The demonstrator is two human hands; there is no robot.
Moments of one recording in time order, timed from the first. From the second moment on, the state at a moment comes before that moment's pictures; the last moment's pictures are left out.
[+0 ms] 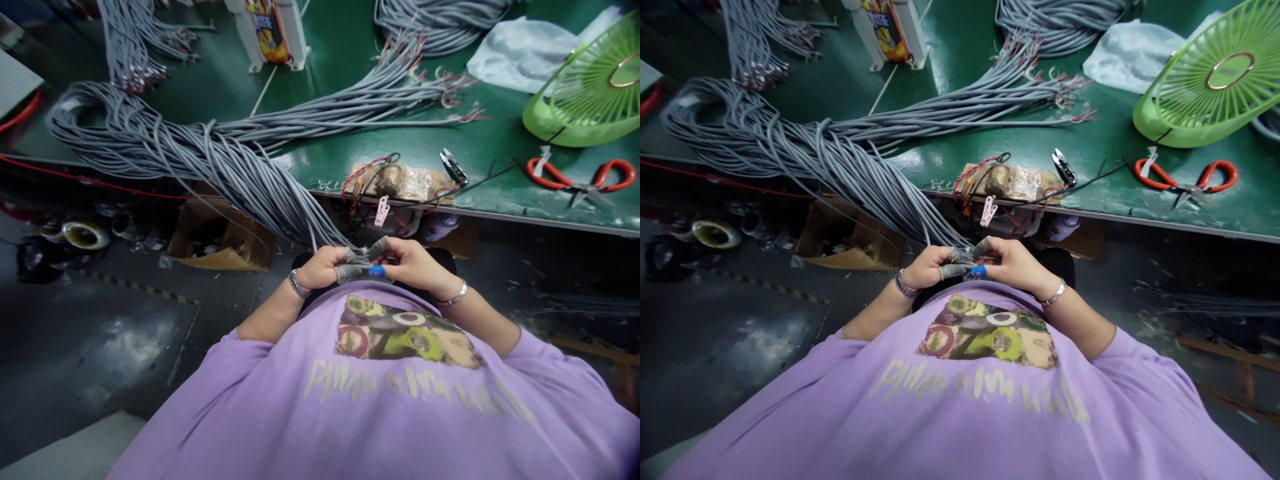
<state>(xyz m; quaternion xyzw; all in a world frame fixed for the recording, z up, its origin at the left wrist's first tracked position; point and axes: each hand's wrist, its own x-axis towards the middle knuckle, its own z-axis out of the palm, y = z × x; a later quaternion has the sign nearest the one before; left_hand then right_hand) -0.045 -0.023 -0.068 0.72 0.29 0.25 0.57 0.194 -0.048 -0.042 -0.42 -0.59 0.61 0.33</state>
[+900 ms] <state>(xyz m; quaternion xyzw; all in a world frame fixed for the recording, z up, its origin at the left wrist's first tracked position) -0.064 -0.022 -0.092 0.48 0.34 0.41 0.70 0.181 -0.056 -0.071 -0.48 -0.48 0.49 0.54</state>
